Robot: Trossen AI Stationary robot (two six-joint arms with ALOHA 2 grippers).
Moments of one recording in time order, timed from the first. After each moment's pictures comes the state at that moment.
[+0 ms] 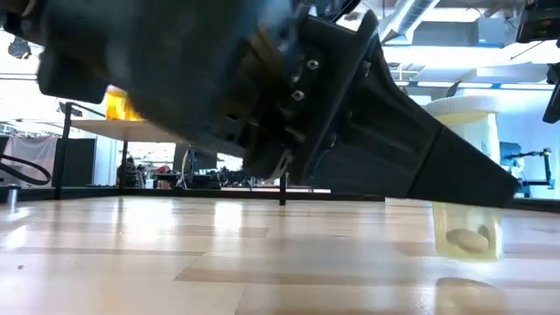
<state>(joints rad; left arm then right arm) -0.53 2.26 1.24 0.60 -0.33 -0.14 0.82 0.86 0.68 -1.08 0.49 1.35</state>
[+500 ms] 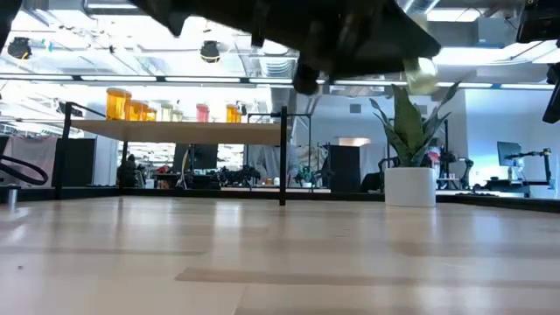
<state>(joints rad) -0.38 2.08 1.24 0.58 -0.48 -0.12 0.82 0.86 0.68 -1.08 0.49 1.35</state>
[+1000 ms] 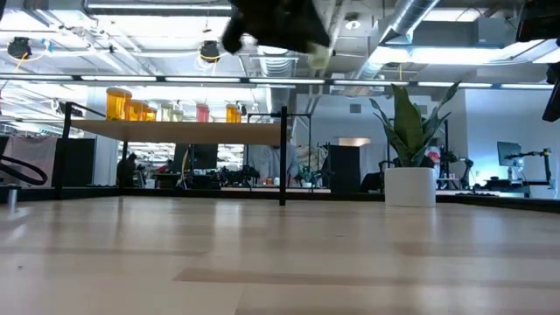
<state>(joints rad) -0.32 1.79 1.24 0.09 -0.87 -0.37 0.82 0.86 0.68 -1.06 0.49 1.35</state>
